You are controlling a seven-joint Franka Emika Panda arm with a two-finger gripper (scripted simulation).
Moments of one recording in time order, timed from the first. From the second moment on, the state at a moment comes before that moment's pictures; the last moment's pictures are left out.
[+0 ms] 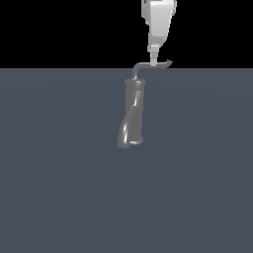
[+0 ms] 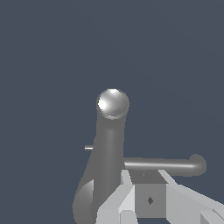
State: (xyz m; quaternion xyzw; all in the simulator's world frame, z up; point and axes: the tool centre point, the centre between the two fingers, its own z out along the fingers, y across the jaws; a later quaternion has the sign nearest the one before) arm 0.022 -0.080 0.301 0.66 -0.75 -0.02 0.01
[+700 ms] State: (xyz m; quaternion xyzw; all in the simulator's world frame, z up) arm 0.027 -0.079 0.303 0.66 -0.75 -0.05 0.03
